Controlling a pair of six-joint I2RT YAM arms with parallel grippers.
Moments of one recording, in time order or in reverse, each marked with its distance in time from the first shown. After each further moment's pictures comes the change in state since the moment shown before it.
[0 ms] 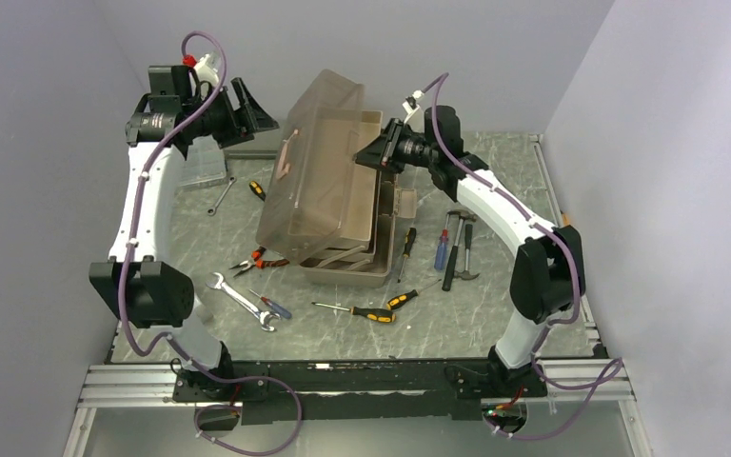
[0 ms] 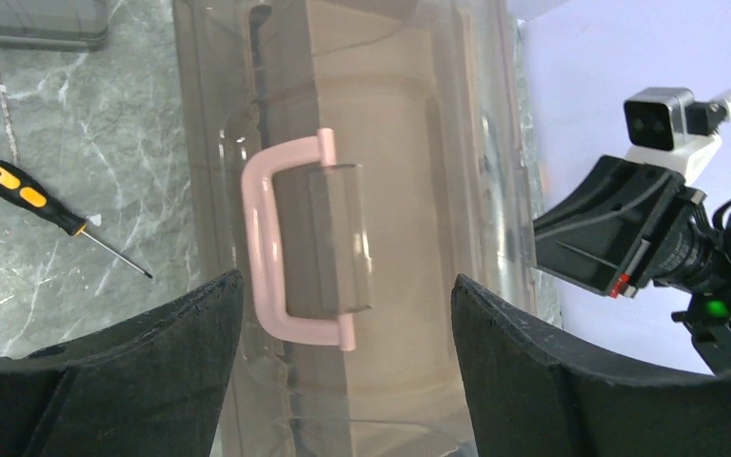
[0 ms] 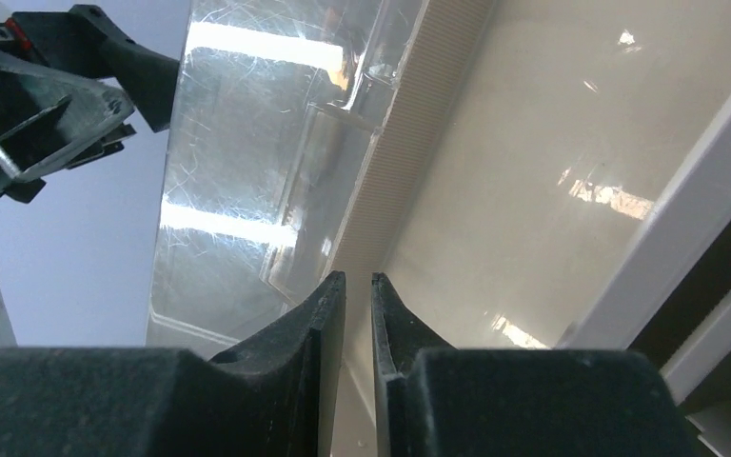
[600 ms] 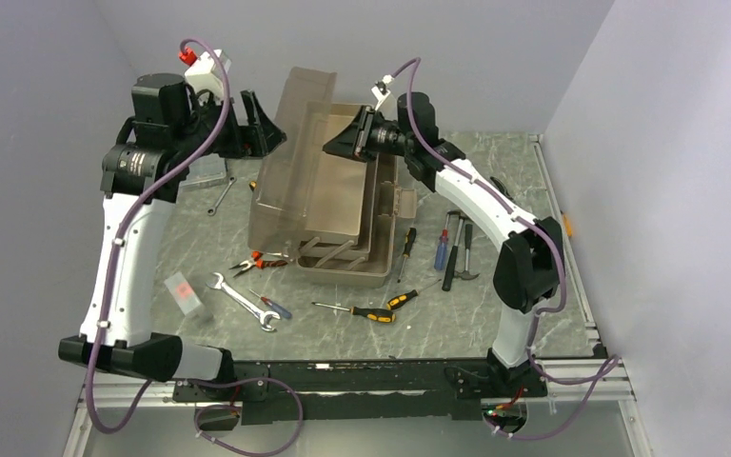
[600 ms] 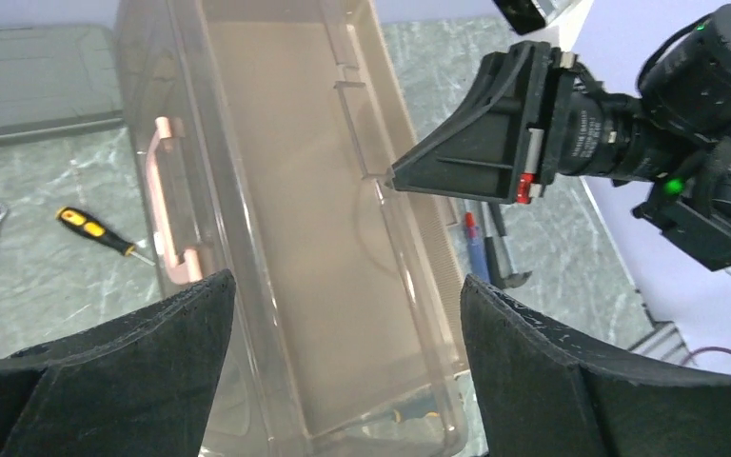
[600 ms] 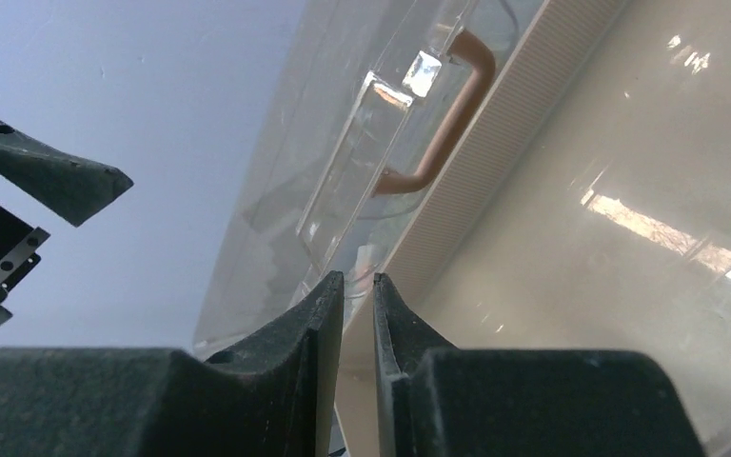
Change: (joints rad) left arm -0.169 -0.283 -0.016 -0.078 -0.186 0.132; right arm 0.103 0.114 0.218 -0.013 0.000 0.006
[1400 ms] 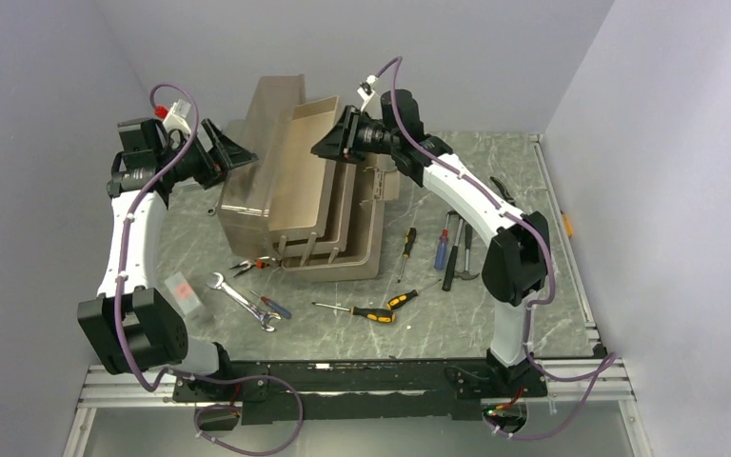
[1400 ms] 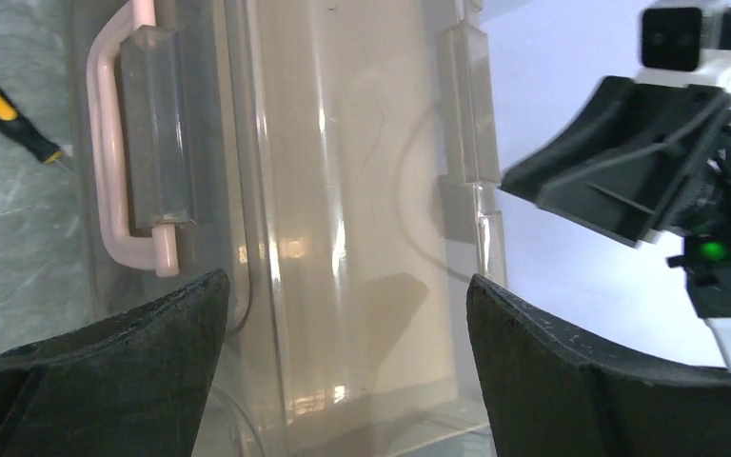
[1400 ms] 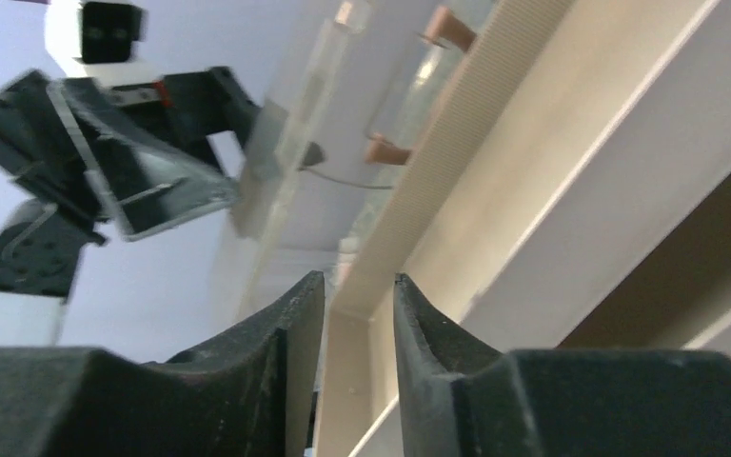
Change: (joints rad) left arm 0.372 0.022 -0.525 0.368 0.422 -0.193; right arm 0.044 0.089 0.135 -0.080 0.022 -0.028
